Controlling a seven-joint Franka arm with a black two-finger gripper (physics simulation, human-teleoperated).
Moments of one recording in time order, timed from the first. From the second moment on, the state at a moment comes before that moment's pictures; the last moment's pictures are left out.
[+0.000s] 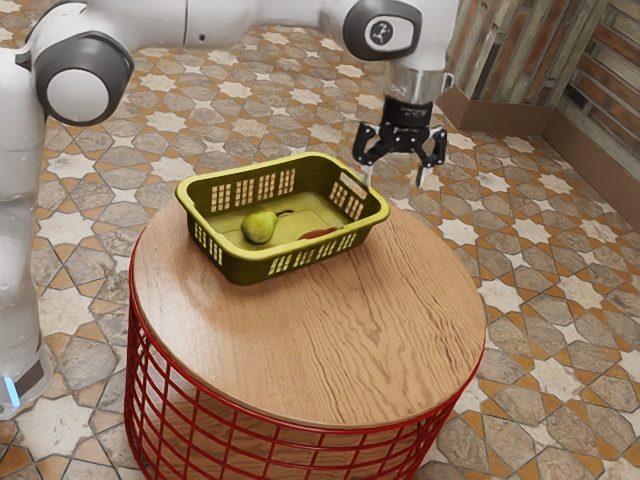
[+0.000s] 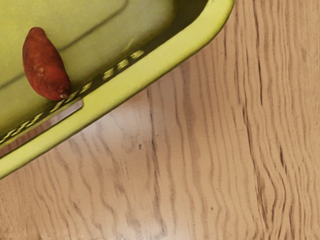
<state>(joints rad) -0.01 0.15 0.01 -1.40 -0.16 1.61 -1.45</state>
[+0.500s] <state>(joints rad) -0.22 -0.14 0.26 -1.71 -0.14 1.56 -1.61</state>
